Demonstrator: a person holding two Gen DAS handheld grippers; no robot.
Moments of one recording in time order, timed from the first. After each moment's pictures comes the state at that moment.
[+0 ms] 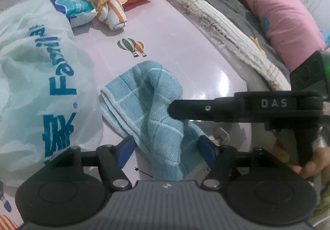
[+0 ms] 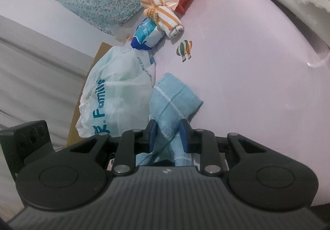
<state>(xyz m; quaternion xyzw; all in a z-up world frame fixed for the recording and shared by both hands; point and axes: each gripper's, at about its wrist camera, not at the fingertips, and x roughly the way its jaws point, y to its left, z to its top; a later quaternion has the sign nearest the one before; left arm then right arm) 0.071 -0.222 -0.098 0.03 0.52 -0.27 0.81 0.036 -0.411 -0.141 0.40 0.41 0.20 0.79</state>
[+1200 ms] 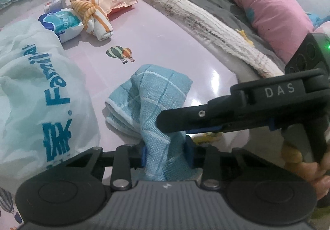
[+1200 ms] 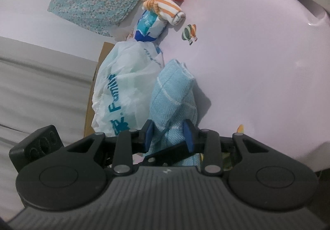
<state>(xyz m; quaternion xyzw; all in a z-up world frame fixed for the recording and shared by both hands) 0.057 -0.222 -0.088 0.07 0.49 -0.31 0.81 0.020 -0.400 -0.128 0.45 0.43 0.19 0.76</state>
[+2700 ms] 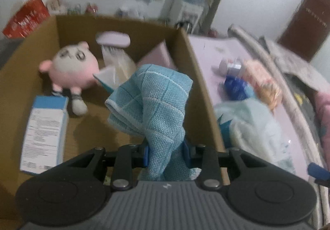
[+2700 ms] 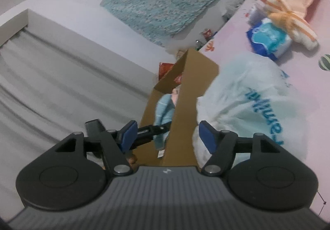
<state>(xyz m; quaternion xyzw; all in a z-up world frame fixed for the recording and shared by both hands) 0.177 0.086 -0.031 -0.10 0.46 -0.11 0.88 0.064 -0.263 -0.016 0.43 0.32 0.29 0.80</state>
